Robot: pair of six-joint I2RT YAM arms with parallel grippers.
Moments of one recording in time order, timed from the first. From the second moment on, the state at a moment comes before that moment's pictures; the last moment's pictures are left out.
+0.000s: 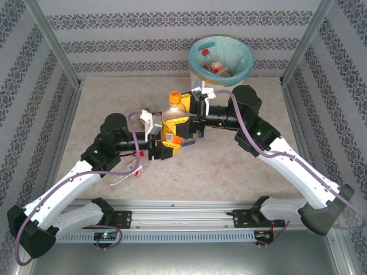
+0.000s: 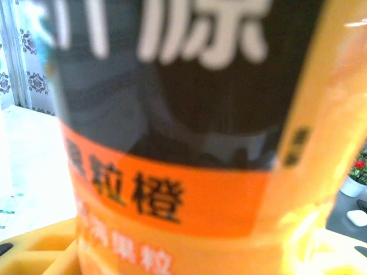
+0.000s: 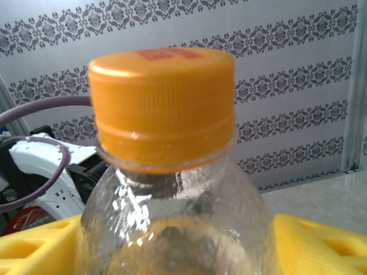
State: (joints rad) left arm -0.60 0.99 0.92 -0.06 0.80 -0.09; right arm 0.72 1.22 1.35 -0.09 -0.75 0.23
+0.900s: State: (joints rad) left arm -0.60 0.97 0.93 -0.01 0.45 -0.05; right arm 0.57 1.32 1.58 -0.21 -0.38 0.02
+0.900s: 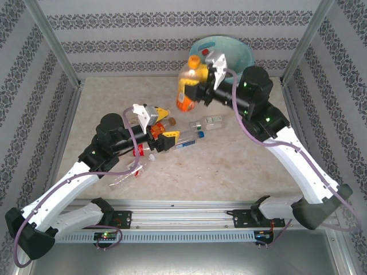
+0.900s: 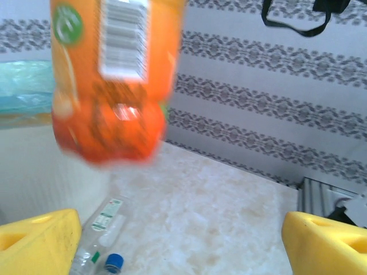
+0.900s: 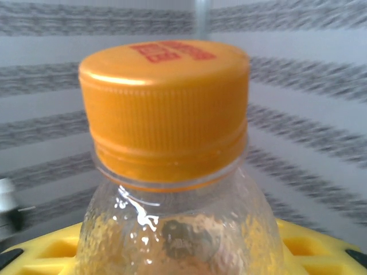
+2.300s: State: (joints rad) left arm -0.60 1.05 0.96 -0.02 0.32 0.02; right arm 0.18 2.27 2.56 -0.48 -0.01 -0.17
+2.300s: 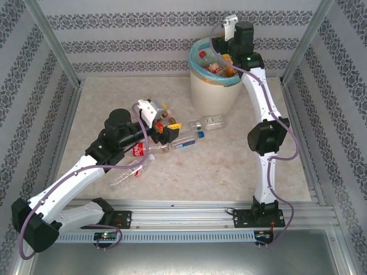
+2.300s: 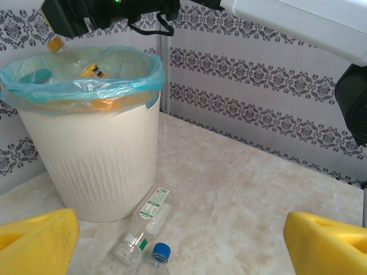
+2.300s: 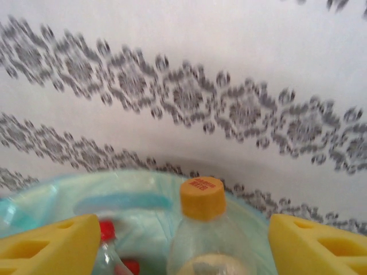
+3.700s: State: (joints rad) left arm -0.59 1.10 0.92 -0.02 0.32 0.01; right arm 0.17 2.47 2.68 -0.75 -0.26 -0.04
